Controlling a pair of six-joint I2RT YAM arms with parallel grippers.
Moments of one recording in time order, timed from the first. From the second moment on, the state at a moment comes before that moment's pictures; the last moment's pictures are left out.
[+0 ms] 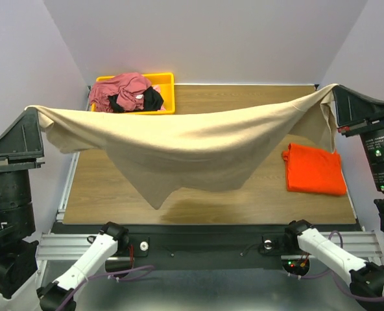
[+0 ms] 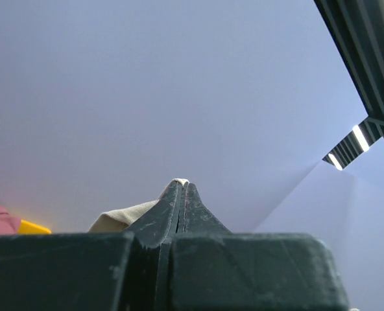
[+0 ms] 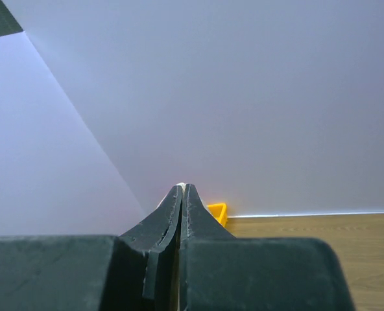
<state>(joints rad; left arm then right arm) -0.39 0.62 1.62 -0.40 -0.39 -0.64 0.41 0.80 1.68 -0.45 0.18 0.38</state>
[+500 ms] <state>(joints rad) -0.37 0.95 1.28 -0.28 -0.54 -0.66 0.37 1.36 1.72 -0.46 0.53 0.29</state>
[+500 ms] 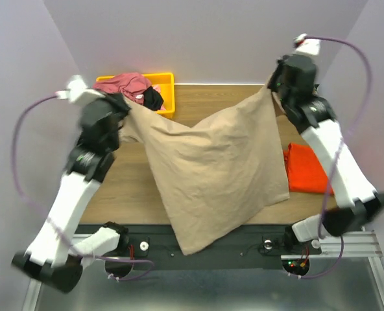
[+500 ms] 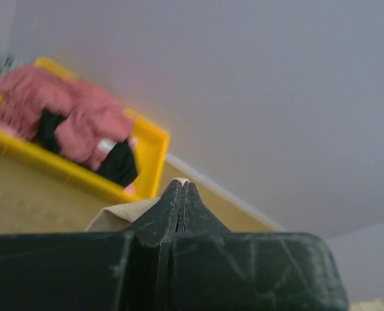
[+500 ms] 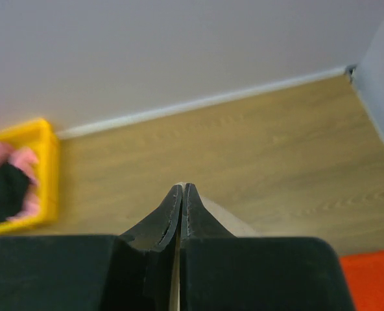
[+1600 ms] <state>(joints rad) -0.42 1.42 0.97 -0.18 -0.25 -0.71 0.29 1.36 0.68 -0.38 0.09 0.70</state>
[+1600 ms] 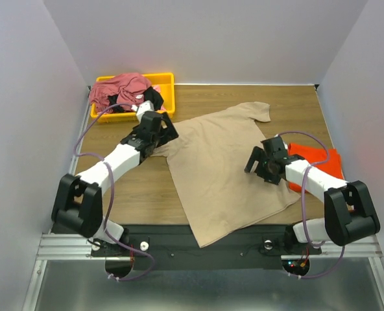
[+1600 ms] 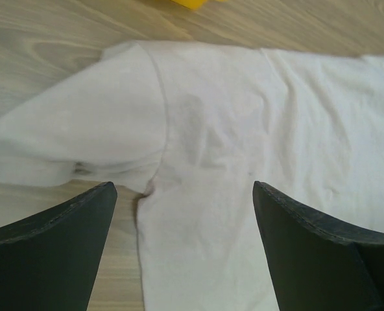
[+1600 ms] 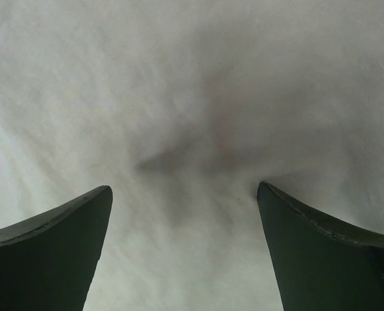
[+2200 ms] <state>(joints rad) -0.45 1.82 1.05 -0.02 -0.22 -0.67 0.28 1.85 1.17 -0.38 0.22 0.63</state>
